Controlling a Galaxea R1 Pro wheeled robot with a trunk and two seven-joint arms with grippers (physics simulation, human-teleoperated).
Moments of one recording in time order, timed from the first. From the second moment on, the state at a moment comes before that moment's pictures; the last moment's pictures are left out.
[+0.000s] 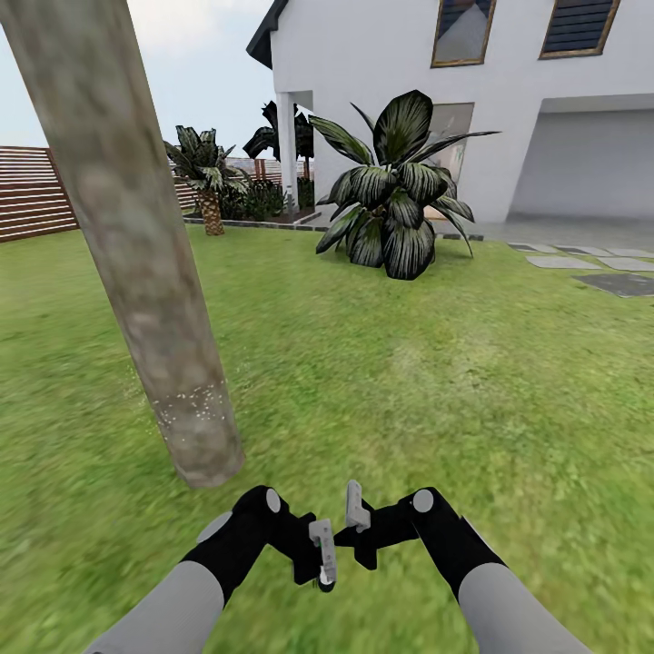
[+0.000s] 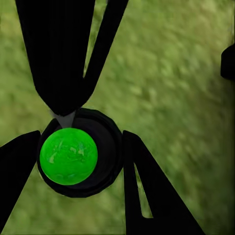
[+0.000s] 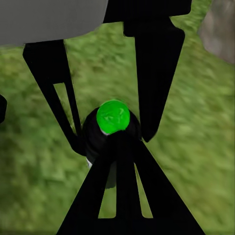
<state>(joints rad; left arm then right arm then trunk) -0.66 -0.17 -0.24 -0.64 -0.88 0.14 -1.07 -0.65 0.10 0.02 -0.63 0.77 -0.19 1.13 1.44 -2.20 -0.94</state>
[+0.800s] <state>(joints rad) -0.66 -0.04 -0.23 -0.63 -0.86 0.13 -1.07 -0.65 0.10 0.02 -0.63 0.77 -0.20 1.13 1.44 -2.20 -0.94</state>
